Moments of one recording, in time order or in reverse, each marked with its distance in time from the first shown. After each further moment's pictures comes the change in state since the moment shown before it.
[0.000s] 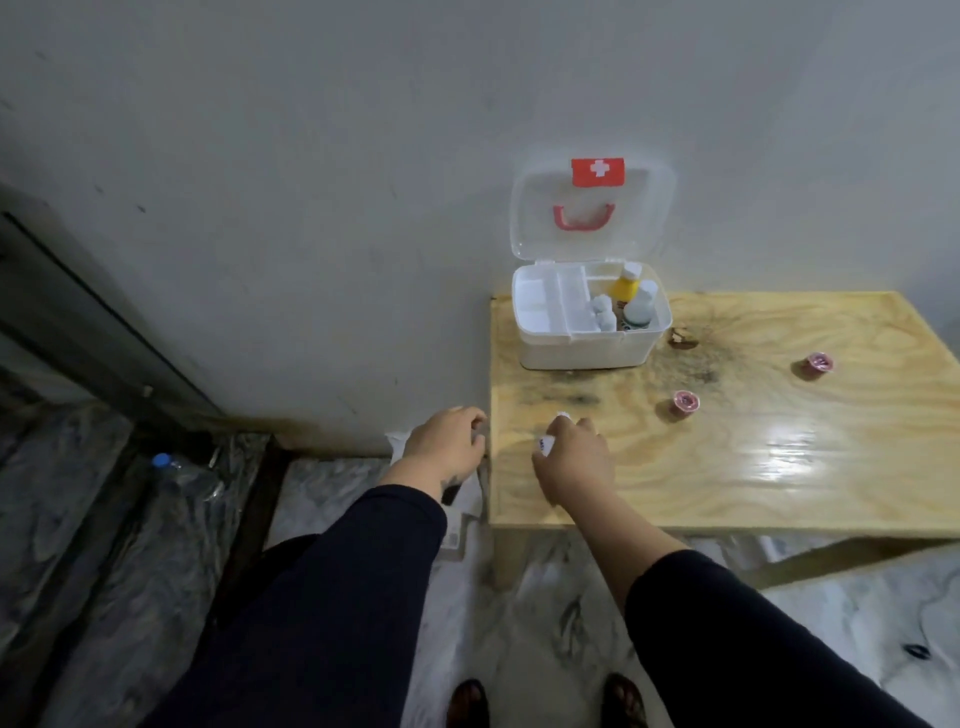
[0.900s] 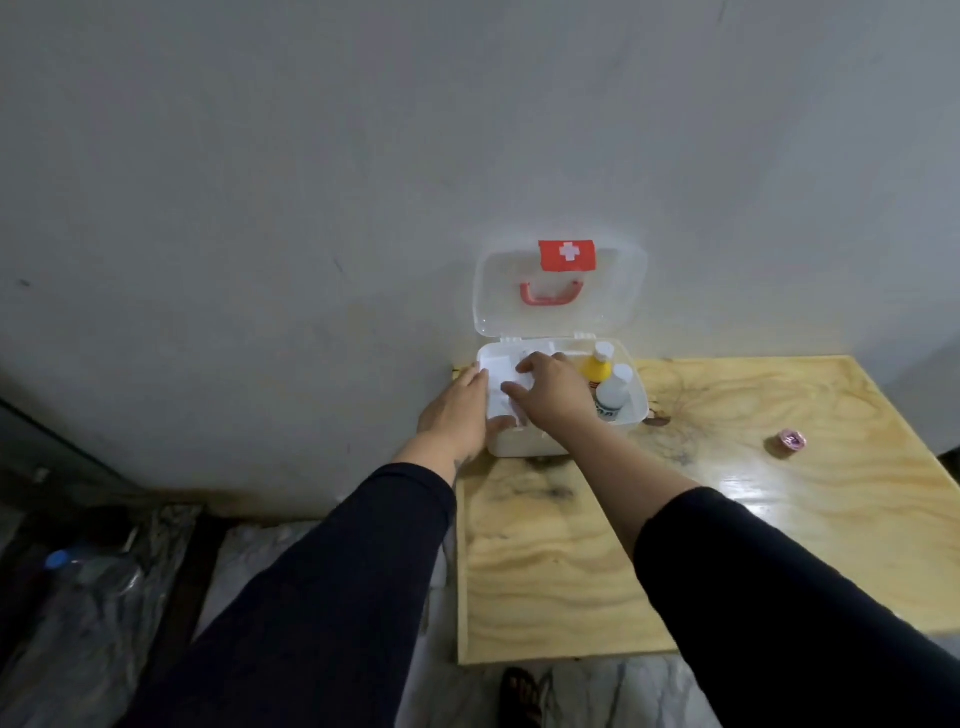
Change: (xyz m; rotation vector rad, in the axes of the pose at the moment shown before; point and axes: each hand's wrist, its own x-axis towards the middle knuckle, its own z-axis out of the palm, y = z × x) left_hand 0.128 0.060 -0.065 -0.069 0.051 0.147; right_hand 0.143 -0.061 -0.103 0.111 0.111 -0.145
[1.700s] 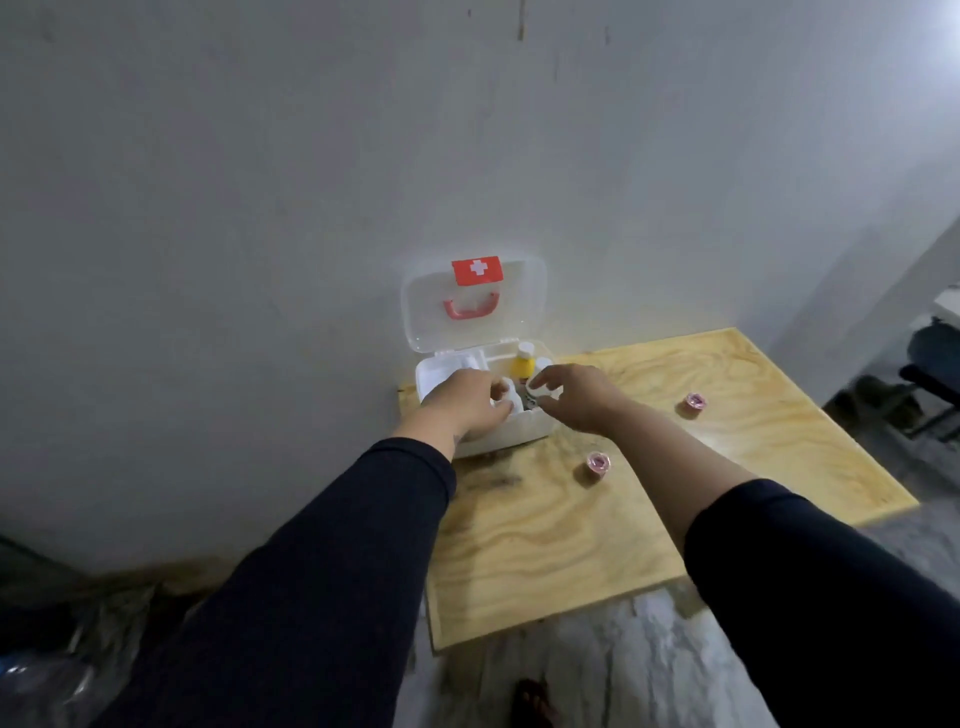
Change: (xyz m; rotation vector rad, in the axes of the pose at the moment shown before) left_hand -0.025 0.078 -0.020 0.024 -0.150 0.167; right_hand -0.070 0.058 -0.088 -0.011 -0.068 0.024
